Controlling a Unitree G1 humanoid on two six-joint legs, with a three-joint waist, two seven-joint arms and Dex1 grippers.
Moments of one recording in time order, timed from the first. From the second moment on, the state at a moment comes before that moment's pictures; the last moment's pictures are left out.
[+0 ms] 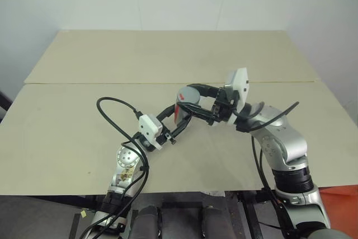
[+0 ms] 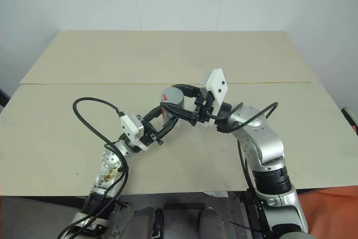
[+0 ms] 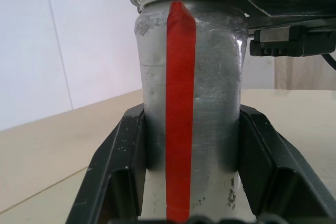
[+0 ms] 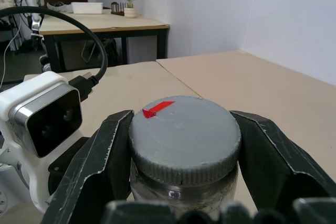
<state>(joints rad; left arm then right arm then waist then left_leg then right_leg) -0.27 0.14 -0.14 0.13 -0.24 -0.39 -0.70 -0.54 -0.38 0.07 -0.26 0.49 0.46 0.81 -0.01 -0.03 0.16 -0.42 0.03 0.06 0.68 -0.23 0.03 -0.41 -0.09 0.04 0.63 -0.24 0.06</state>
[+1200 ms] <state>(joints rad) -0.27 0.11 -0.14 0.15 -0.24 -0.38 -0.69 -0.54 -0.39 0.07 -0.28 0.48 0.46 0.78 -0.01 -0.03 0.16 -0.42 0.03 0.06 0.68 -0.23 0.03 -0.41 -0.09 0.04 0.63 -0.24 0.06</state>
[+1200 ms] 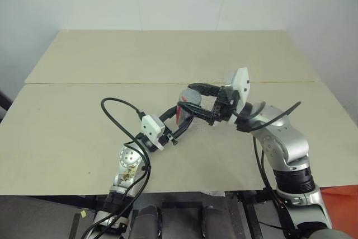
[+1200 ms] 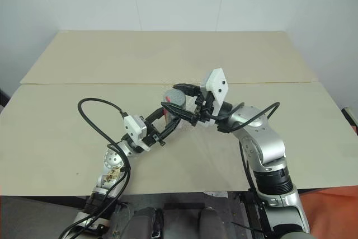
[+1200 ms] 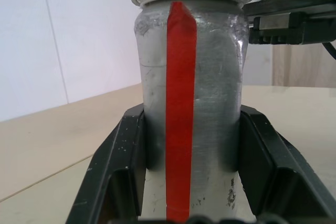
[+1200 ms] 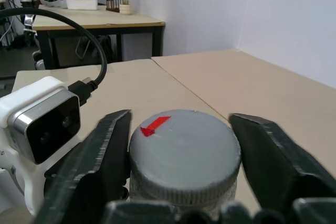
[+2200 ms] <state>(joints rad) -0.27 0.12 -0.14 0.16 -0.24 -0.39 -0.69 -0.54 -0.40 0.06 -0.27 0.51 0.49 0.79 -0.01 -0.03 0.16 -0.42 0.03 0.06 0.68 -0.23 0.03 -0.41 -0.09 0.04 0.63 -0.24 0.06</state>
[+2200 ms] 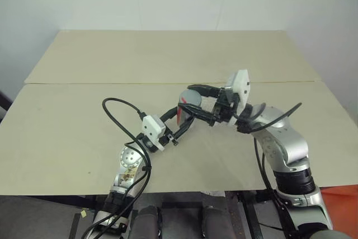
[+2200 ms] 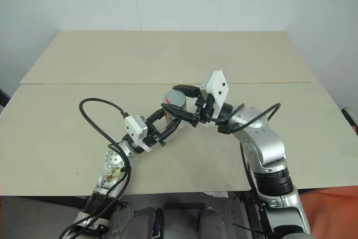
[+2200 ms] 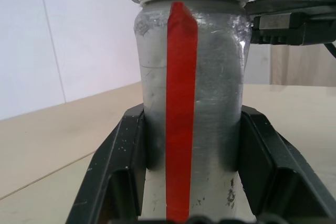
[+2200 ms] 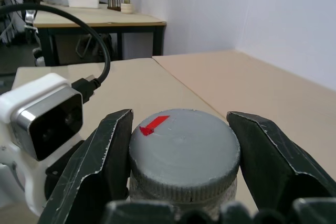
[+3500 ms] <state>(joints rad) -0.26 0.16 -0.17 0.12 -0.32 -0.34 -0.80 -0.51 -0.41 0.07 -0.24 0.50 0.33 0.94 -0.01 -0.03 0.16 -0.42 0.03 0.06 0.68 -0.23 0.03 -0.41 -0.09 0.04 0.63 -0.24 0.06</state>
